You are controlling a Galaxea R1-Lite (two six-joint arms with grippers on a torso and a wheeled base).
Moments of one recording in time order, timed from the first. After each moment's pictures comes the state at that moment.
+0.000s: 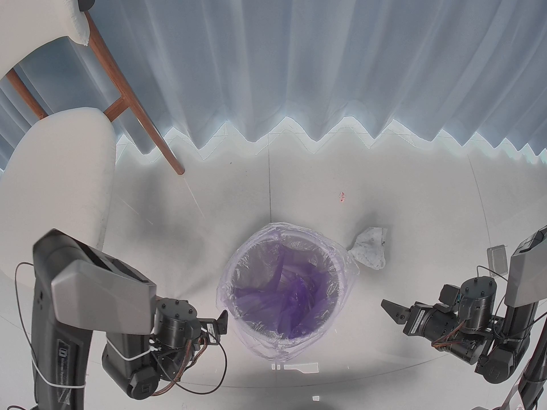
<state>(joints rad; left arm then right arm) -0.55 2.39 -0.32 -1.51 0.41 -0.37 0.31 2.05 -0.02 -1.55 -0.11 0.53</state>
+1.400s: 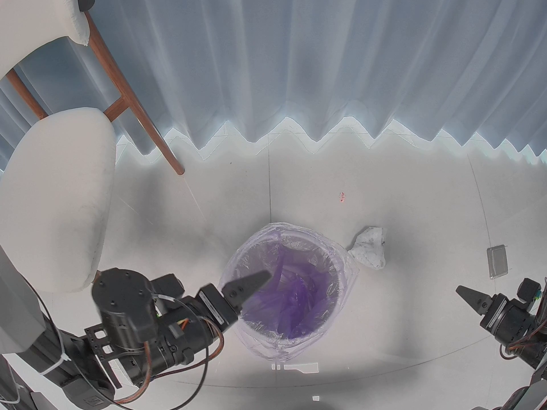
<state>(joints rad) -0.76 1.79 -0.29 -1.29 0.04 -1.14 0.19 1.17 -0.02 -0.74 -0.15 0.73</state>
